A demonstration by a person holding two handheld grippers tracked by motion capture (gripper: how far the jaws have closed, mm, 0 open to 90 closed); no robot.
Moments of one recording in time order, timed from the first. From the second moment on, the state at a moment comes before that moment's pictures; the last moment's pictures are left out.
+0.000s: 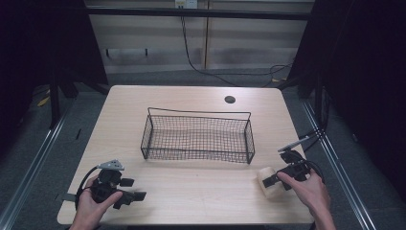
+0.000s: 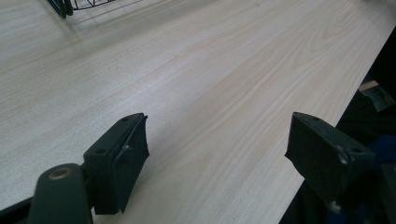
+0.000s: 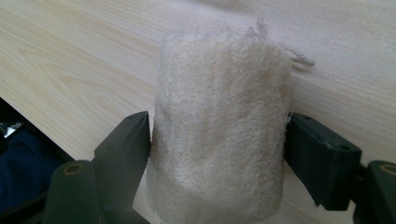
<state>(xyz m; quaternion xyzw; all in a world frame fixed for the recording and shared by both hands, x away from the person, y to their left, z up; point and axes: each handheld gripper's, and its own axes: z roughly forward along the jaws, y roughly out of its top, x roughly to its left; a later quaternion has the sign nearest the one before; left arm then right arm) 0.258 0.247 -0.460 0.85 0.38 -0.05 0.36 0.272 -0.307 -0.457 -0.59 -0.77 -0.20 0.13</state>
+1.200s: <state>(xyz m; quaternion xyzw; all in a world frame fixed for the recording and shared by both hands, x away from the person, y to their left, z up) 0.258 0.247 -0.459 0.85 0.38 -0.05 0.36 0.274 -0.289 -0.433 -0.59 -0.78 -0.15 0.13</state>
